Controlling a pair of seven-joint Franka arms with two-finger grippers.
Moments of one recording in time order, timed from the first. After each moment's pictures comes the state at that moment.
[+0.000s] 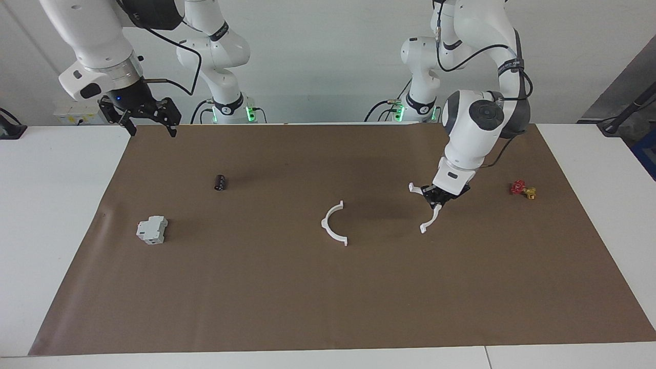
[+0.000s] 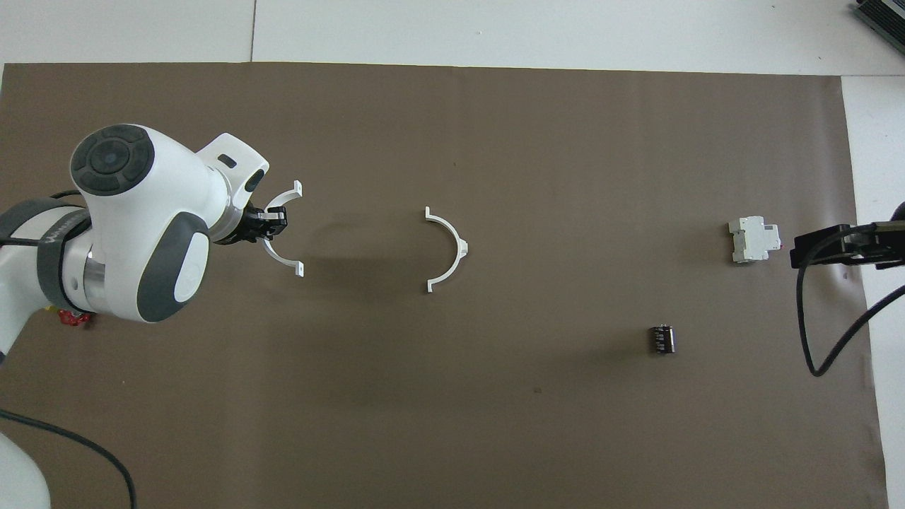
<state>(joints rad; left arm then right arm) -0.23 0.17 -0.05 -1.92 0.01 2.12 -0.38 0.11 -0.08 -0.13 -1.67 -0.05 1.55 0.02</state>
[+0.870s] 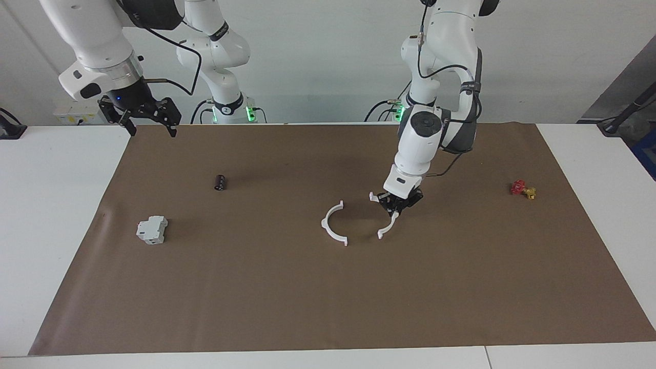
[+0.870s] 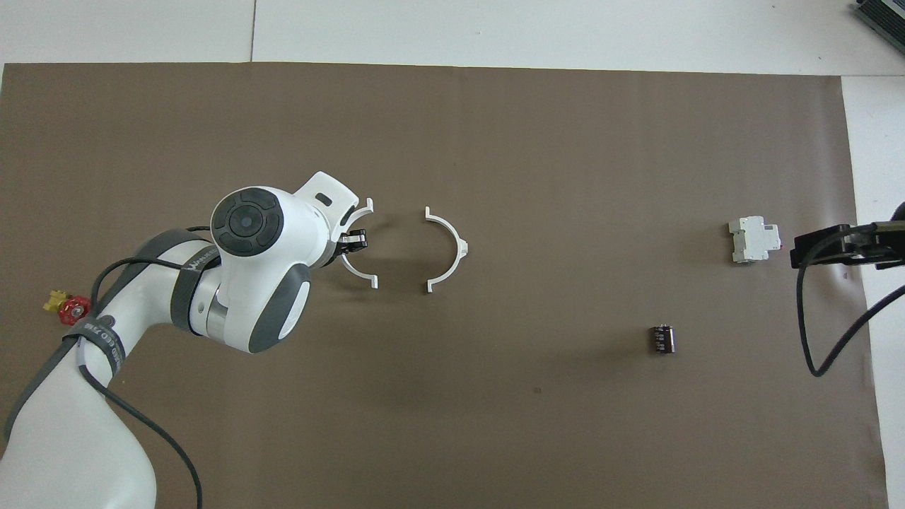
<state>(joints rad) -0.39 0.25 -0.05 -2.02 0.01 2.38 -0.53 0.11 -0.08 -0.13 -1.67 -0.05 1.55 0.02</state>
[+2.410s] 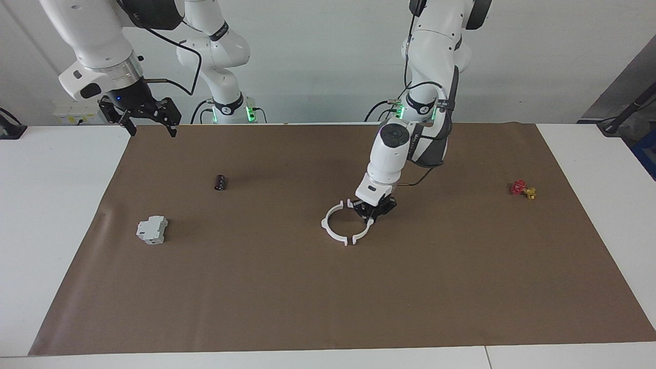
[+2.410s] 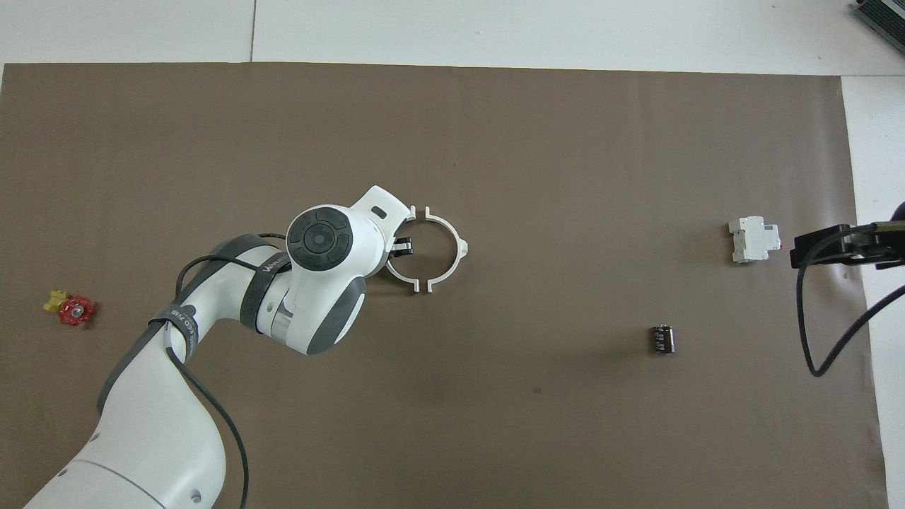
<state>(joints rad) -0.48 0.36 -0.05 -1.98 0.01 2.48 -0.61 0.11 -0.08 -0.13 -1.67 -0.05 1.55 0.02</state>
